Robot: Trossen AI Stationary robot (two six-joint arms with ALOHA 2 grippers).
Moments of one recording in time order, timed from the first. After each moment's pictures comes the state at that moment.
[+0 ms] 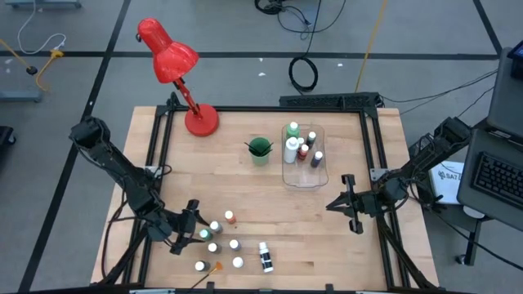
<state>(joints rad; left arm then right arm) -0.88 1.17 0.41 0.07 -0.43 -0.44 0.71 0.79 0.09 0.86 0.47 -0.40</state>
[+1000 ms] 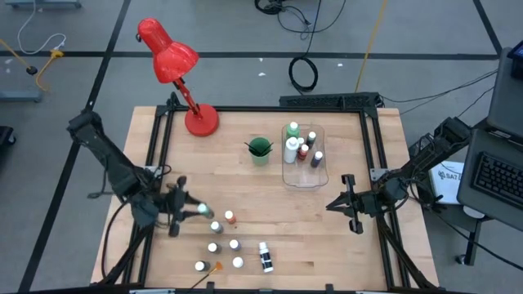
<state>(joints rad) -0.81 0.87 0.62 -0.35 -0.66 -0.50 0.71 0.79 0.09 0.86 0.47 -0.40</state>
